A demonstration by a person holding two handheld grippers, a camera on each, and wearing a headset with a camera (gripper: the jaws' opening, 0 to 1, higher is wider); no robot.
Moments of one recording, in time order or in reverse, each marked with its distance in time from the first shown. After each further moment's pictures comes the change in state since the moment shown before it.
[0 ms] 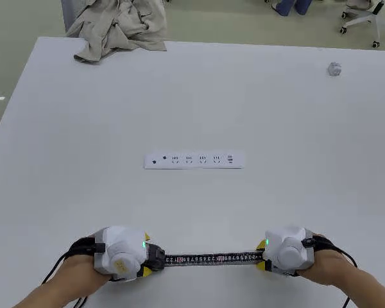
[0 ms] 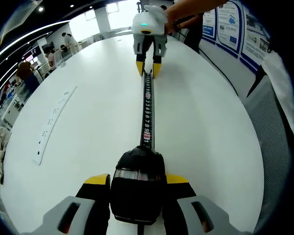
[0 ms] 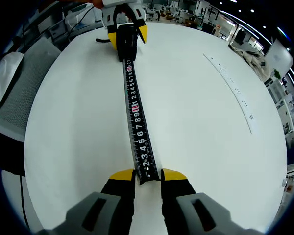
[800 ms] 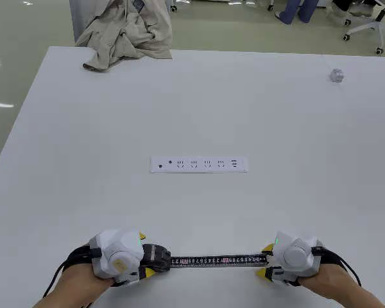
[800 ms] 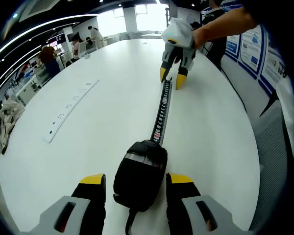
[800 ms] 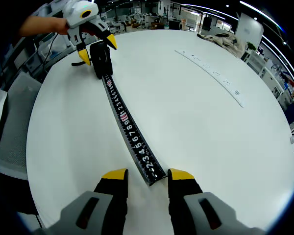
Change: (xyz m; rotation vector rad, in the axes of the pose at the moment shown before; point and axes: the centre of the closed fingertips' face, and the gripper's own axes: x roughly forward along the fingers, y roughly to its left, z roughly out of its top) left arm -0.020 0.005 -0.009 -0.214 -0.035 0.115; right arm -0.001 0.004 0.001 0.305 -0.105 -0.086
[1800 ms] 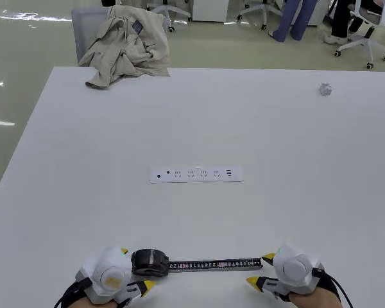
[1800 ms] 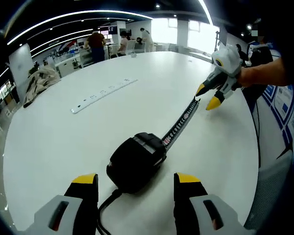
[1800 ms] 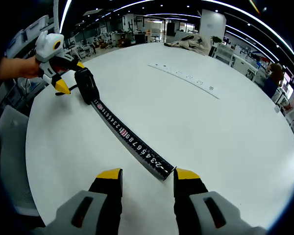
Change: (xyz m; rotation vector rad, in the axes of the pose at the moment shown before) left arm -0.024 -0.010 -0.014 -0.369 -0.064 0.223; right arm -0.022 0.016 0.010 0.227 -0.134 -0.150
